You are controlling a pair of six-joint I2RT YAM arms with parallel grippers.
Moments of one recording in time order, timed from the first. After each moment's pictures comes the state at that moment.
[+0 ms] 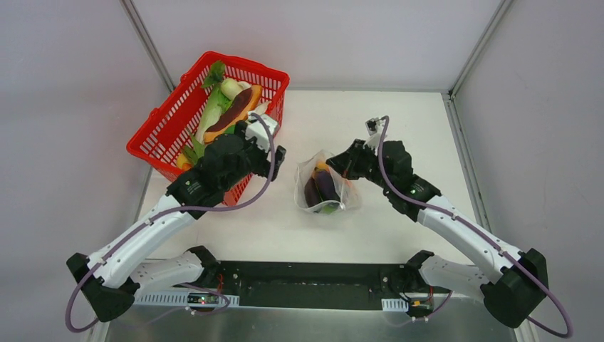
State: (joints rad) left arm -0.79 0.99 1.06 -0.39 -0.22 0.10; right arm 0.67 1.04 0.80 -0.04 -0.12 0.73
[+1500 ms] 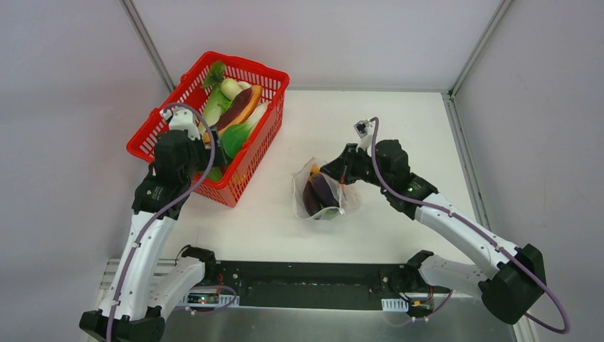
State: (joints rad) left arm -0.20 0.81 1.01 -0.60 -0.26 -0.18; right arm 0.67 1.07 0.81 -0.05 -0.30 0.65
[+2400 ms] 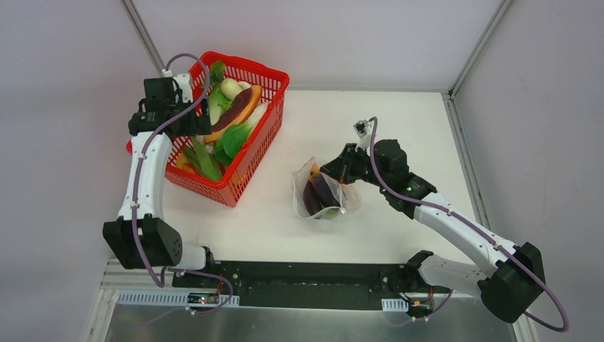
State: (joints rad) left arm 0.11 1.36 1.45 -0.78 0.06 0.00; right arm 0.67 1.08 0.81 -0.04 -0.29 0.64
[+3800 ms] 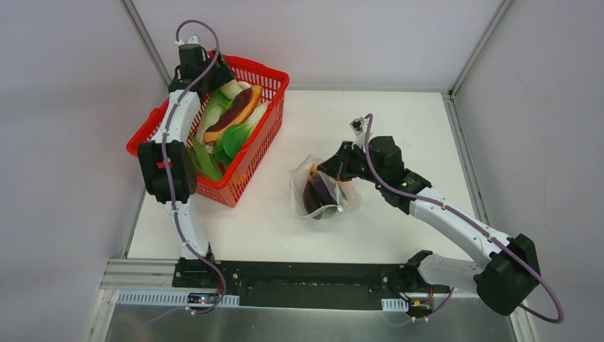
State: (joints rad) left arm 0.04 2.00 1.86 -0.32 0.10 -0.48; right arm 0.67 1.14 0.84 -0.04 -0.29 0.67
